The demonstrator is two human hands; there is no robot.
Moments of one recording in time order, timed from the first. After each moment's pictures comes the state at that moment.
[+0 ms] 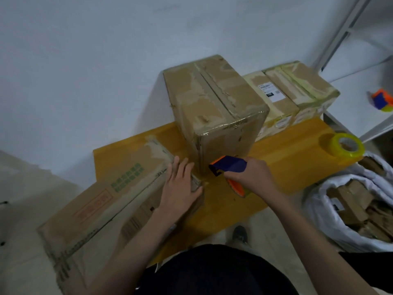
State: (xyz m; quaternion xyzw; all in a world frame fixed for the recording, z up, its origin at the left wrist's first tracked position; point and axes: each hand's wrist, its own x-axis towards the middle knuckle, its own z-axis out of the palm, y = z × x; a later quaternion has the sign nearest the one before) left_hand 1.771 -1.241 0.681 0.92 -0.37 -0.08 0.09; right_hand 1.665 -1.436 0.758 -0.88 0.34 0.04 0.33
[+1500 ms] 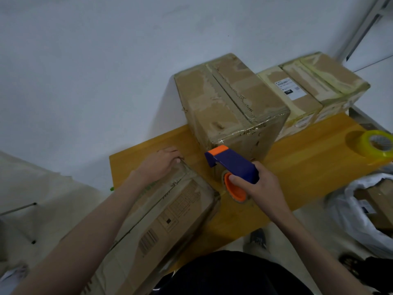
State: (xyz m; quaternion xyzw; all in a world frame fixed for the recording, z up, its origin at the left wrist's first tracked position) left_hand 1.931 -1.212 0.711 0.85 -0.51 -0.14 0.06; right_hand 1.670 -1.410 0.746 -0.79 0.28 -0.10 0.53
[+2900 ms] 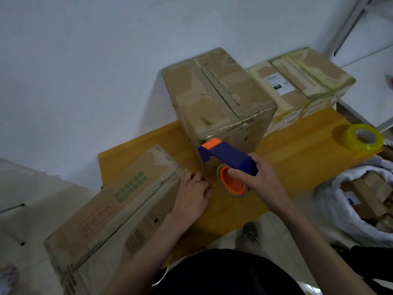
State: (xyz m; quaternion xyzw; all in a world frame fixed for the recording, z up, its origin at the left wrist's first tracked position) left_hand 1.768 -1.262 0.684 0.88 -0.43 -0.11 0.15; right_hand 1.657 -1.437 0.744 -0.77 0.25 -0.10 0.58
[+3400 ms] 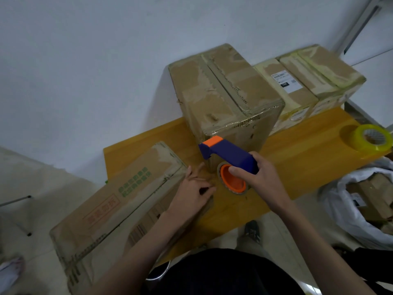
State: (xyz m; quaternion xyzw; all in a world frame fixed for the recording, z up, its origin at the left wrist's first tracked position) left_hand 1.777 -1.243 0.686 0.84 -0.42 -0.19 0.28; right_hand 1.662 -1.428 0.741 -0.76 0.24 -0.11 0.59
